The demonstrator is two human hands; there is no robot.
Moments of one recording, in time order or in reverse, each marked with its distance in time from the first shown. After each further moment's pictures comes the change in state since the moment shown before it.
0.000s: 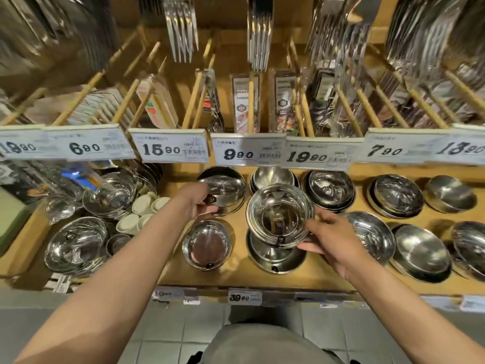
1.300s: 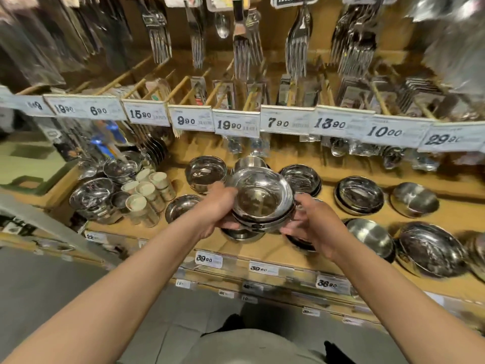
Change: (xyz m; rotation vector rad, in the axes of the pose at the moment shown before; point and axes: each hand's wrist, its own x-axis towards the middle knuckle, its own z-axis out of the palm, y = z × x) left_hand -0.186 -0.061 0.123 0.094 -0.057 0.252; right_hand -0.076 -0.035 -0.088 -0.023 -0.328 -0.016
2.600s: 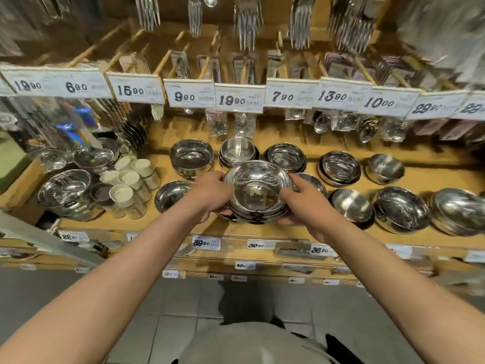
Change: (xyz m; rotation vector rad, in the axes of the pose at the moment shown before) left_hand 0.004 -0.019 -0.030 0.256 -0.096 0.079; right_hand -0.026 0.016 0.042 -0.394 0.218 -0.110
